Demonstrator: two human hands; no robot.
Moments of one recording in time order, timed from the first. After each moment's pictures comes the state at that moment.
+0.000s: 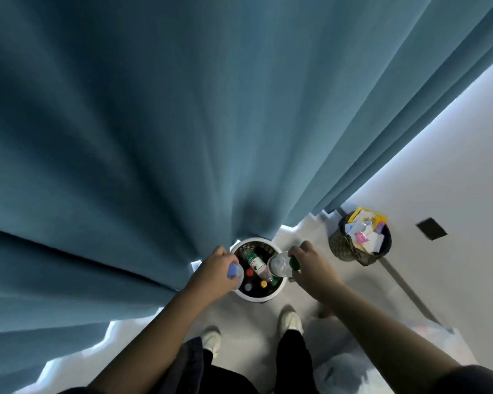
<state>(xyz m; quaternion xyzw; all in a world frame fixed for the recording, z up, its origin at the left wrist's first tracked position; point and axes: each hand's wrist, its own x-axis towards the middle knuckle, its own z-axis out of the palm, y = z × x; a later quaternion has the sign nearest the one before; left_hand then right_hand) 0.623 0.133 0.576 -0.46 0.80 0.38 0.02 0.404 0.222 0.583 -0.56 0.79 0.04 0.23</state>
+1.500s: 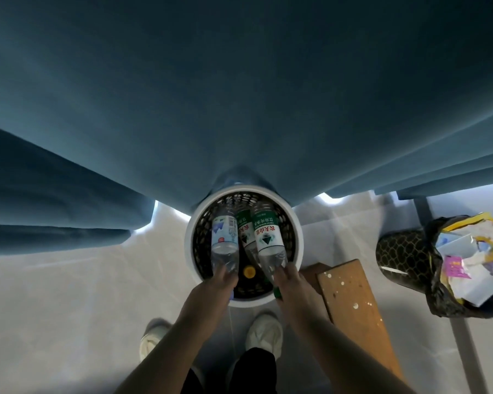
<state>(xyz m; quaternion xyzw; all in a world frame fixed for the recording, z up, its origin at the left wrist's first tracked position) 0.485 0.186 0.107 -0.54 0.76 0.35 0.09 0.291 0.185 0.133 -0.67 0.64 0.16 0.34</state>
